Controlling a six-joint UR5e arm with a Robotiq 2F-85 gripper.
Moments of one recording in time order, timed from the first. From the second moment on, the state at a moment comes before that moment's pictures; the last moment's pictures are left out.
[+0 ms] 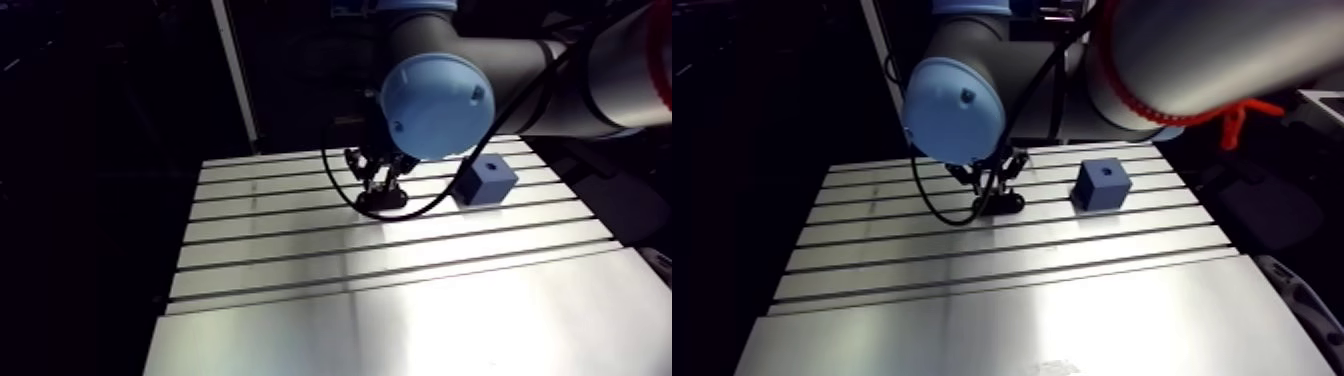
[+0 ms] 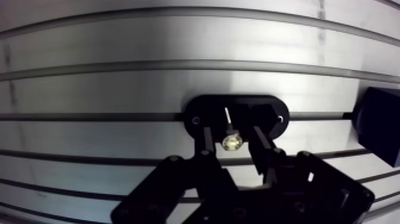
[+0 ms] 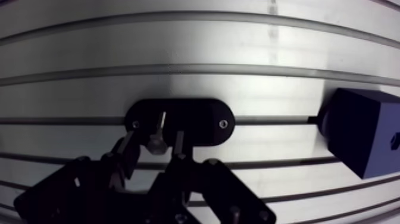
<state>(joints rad) -0.17 -1.21 1.97 -2.41 -1.58 -1.75</state>
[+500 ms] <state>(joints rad) -0.17 -1.21 1.97 -2.41 -1.58 -1.75</state>
